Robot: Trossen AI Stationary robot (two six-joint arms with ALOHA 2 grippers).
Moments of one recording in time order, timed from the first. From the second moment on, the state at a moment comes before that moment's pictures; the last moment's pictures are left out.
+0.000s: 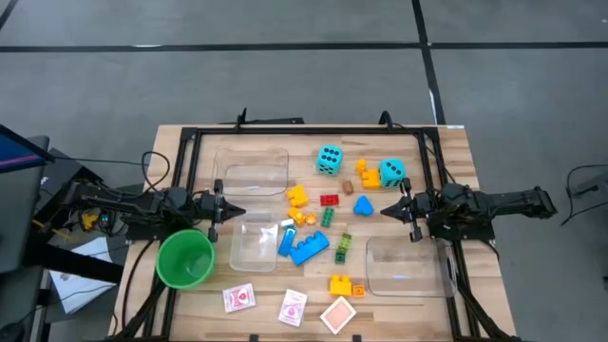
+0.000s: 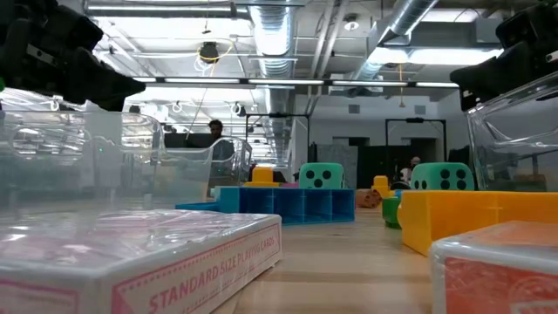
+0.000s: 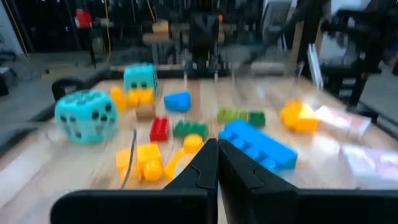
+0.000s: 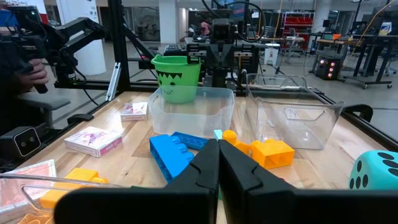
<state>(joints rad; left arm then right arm) -0.10 0.28 0.01 0.20 -0.13 0.02 0.08 0.06 0.01 0.01 0.00 -0.03</state>
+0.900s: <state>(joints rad) -0.10 0.29 0.01 0.96 -0.30 0.08 0.07 0.06 0.04 0.51 0.08 -0.02</state>
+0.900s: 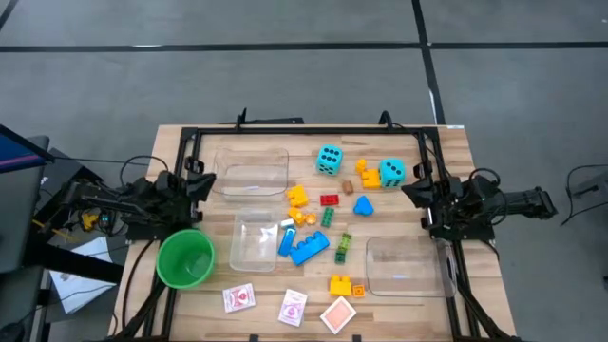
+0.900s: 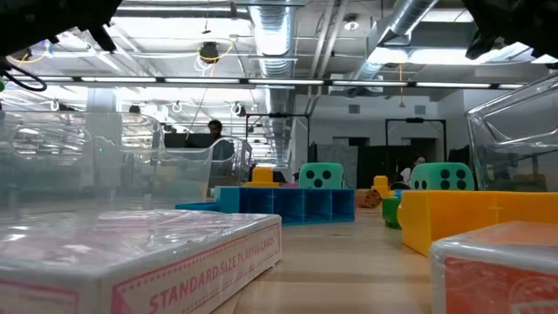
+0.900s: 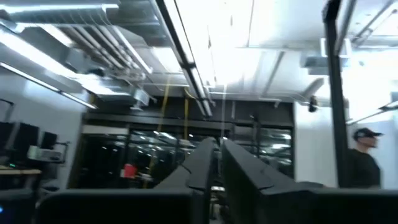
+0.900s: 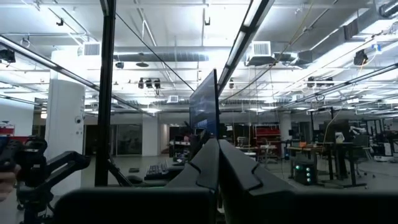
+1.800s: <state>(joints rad) -0.10 0.65 0.10 1.26 -0.52 0.42 0.07 0.52 0.58 -0.15 0.42 0.24</state>
